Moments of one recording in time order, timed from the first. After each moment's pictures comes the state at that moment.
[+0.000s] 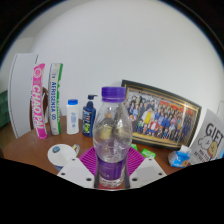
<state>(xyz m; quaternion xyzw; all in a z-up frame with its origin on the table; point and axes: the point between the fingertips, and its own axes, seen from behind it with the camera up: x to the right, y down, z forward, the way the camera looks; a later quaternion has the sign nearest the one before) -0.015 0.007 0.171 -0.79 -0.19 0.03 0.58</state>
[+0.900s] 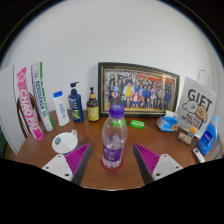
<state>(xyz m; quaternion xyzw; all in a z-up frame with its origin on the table) 0.015 -0.068 0.137 -0.86 -0.04 0.00 0.51</state>
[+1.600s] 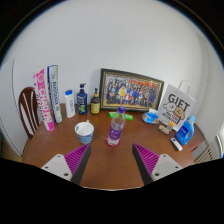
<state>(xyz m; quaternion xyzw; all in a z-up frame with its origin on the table) -0.027 -0.229 0.227 -0.88 -0.01 -0.07 0.47</state>
